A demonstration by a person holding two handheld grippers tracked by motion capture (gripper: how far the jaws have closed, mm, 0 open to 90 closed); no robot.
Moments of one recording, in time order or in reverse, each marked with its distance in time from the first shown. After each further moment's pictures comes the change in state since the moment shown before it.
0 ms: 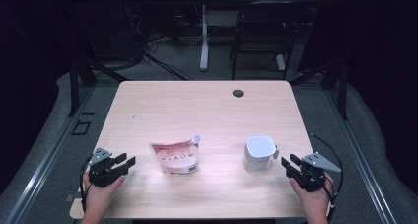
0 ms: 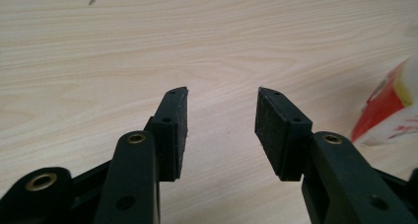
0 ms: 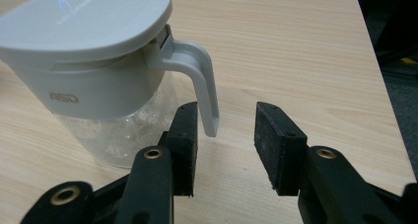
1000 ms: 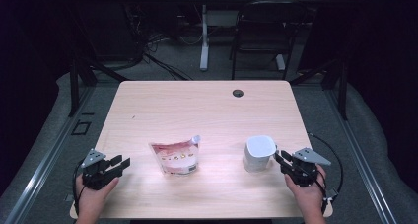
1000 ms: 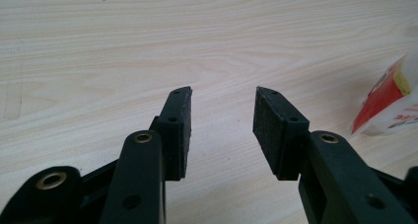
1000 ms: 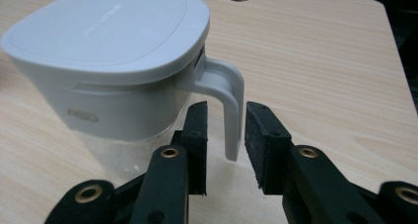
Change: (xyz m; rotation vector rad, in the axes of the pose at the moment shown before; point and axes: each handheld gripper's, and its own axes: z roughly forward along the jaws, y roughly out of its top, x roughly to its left) left arm 0.009 -0.006 -0.015 -0.005 -0.003 -0.021; right arm 0.010 0.011 0.016 0.011 0.046 -0.085
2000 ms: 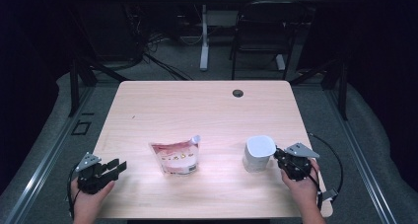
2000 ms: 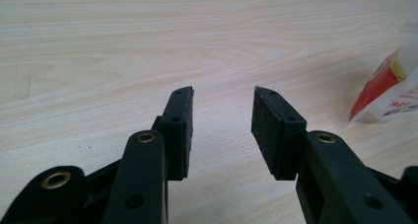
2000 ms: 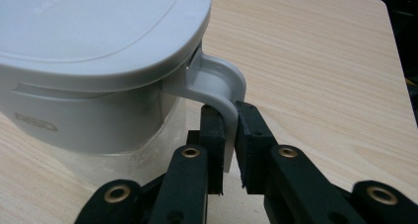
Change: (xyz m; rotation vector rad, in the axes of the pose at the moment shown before) left arm 0.005 -0.007 -0.009 0.013 -0.009 -0.018; right arm 0.002 0.005 0.021 0.060 -0.041 -0.073
